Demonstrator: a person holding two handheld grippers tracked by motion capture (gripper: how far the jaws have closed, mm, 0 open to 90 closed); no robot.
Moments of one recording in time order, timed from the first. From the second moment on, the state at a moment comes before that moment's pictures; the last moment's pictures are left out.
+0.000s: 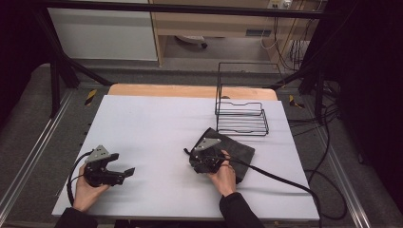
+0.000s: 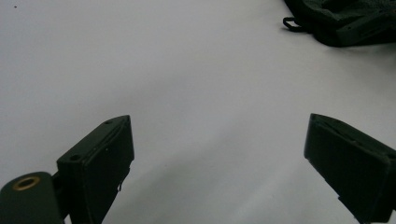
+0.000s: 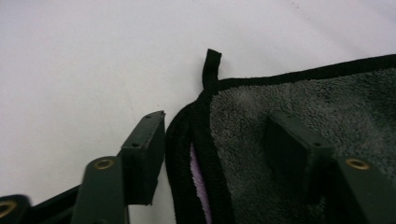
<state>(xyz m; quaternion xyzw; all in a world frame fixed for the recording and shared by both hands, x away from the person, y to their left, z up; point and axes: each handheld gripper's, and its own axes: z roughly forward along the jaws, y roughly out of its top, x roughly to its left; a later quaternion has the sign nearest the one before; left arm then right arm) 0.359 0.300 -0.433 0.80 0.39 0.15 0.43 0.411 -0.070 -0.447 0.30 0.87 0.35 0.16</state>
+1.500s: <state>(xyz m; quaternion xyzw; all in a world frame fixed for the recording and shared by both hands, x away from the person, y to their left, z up) 0.358 0.300 -0.433 0.80 0.39 0.15 0.43 0.406 -0.076 -0.446 0.26 0.89 0.31 0.21</state>
